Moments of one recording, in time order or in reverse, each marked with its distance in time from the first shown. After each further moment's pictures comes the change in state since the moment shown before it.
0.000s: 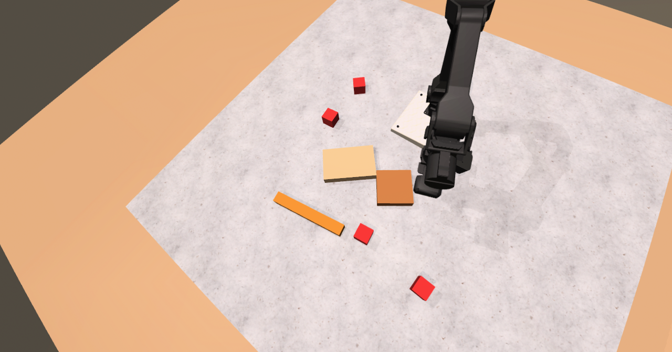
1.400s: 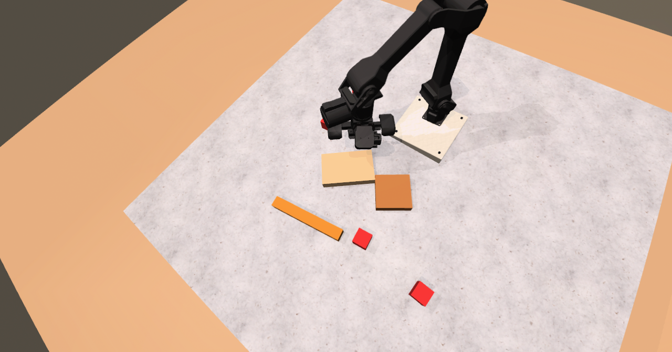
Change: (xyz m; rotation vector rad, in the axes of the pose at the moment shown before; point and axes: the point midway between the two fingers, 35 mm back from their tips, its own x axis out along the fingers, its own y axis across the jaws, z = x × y) arm 0.014 0.076 -0.206 1.219 0.033 -0.055
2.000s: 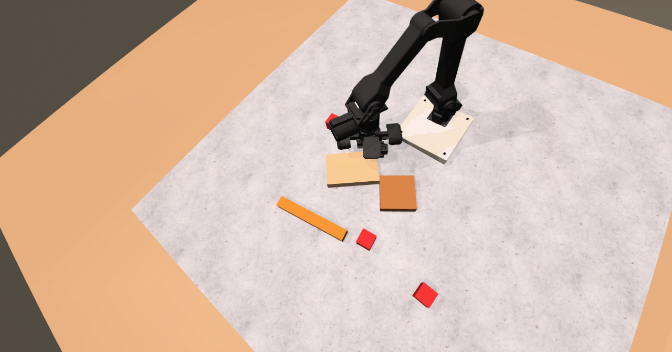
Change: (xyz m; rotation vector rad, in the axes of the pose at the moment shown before) arm 0.036 0.012 0.007 -0.001 0.013 0.045
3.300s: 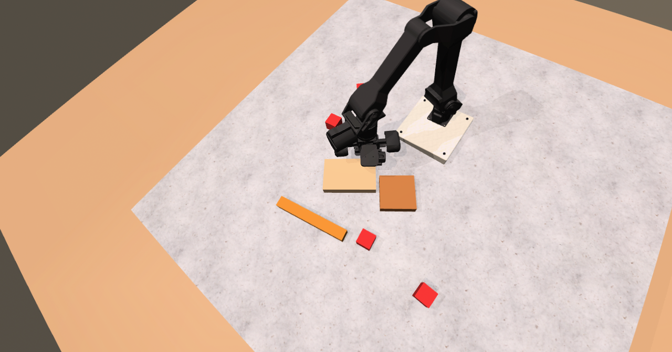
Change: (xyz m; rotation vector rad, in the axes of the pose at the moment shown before) arm -0.001 -0.008 0.024 0.004 0.000 -0.003
